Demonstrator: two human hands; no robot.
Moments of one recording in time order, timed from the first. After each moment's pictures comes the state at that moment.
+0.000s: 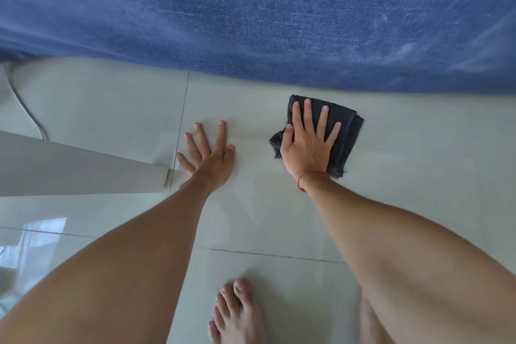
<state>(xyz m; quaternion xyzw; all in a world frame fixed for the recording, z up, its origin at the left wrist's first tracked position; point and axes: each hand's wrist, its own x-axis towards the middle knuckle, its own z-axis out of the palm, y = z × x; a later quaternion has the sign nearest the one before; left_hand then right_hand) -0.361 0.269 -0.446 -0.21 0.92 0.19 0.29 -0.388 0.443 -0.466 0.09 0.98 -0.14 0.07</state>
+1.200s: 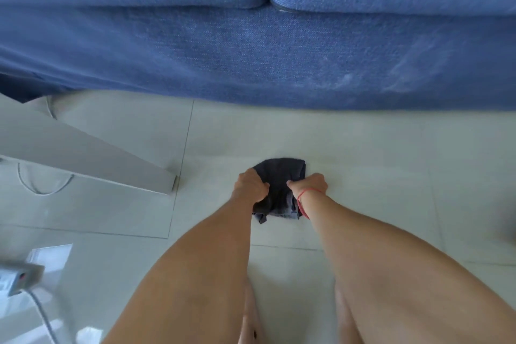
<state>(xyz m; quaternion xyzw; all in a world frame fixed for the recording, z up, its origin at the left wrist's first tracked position) -0.334 0.359 -0.399 -0.19 0.88 0.19 0.38 -0.327 0.480 -0.398 0.42 0.77 -0.40 0.26</state>
